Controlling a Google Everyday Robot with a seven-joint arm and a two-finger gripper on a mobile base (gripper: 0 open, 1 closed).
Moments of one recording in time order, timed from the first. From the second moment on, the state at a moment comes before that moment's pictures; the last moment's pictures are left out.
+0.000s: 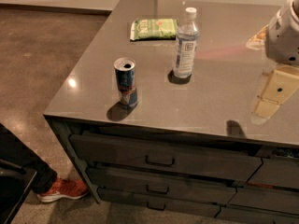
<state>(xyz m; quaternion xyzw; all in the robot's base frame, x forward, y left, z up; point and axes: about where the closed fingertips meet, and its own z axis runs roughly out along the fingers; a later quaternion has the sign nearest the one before) 0.438 -0.217 0.976 -0.60 0.78 -0.03 0.16</state>
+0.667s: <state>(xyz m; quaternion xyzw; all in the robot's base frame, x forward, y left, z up) 0.457 -0.211 0.980 -0.59 0.79 -0.02 0.18</state>
